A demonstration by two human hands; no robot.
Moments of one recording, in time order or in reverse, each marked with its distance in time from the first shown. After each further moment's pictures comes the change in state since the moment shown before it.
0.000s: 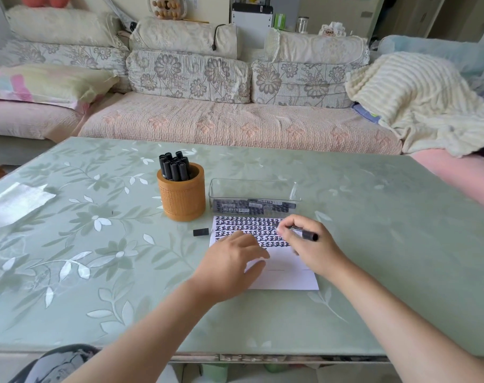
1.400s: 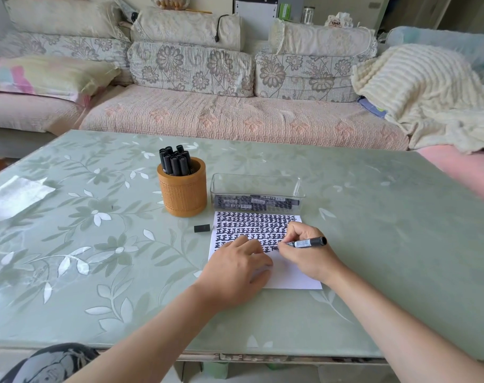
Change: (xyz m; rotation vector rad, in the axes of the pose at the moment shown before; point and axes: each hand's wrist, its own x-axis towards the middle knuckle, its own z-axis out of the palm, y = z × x) left_hand -0.008 0.004 0.018 0.083 -0.013 -0.019; right_hand 0.003 0.033 0.020 0.048 0.002 0.120
